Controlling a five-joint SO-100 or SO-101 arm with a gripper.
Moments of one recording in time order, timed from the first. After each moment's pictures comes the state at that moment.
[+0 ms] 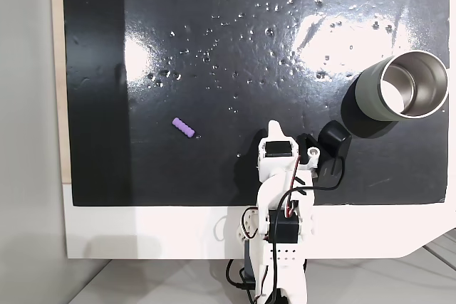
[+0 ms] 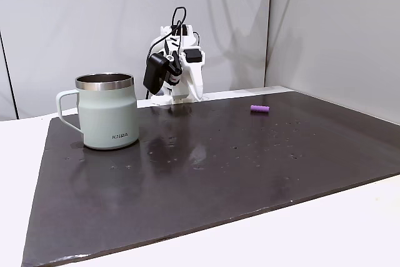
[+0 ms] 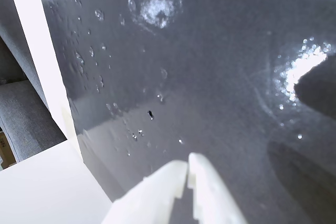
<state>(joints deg) 0.3 189.7 173.8 58.1 -2.9</state>
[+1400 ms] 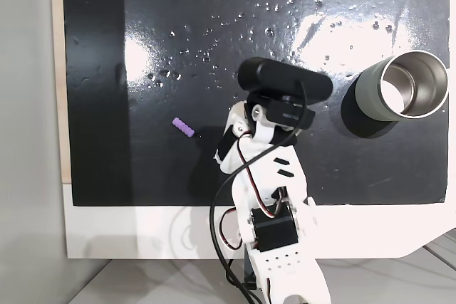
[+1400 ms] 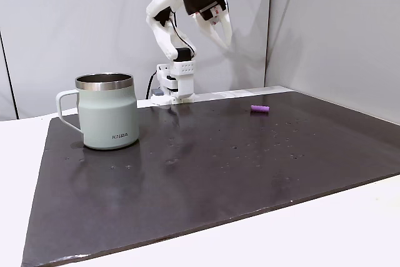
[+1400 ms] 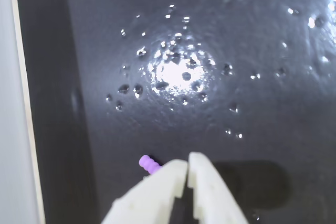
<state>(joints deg) -17.4 141.7 116.8 69.7 -53.4</state>
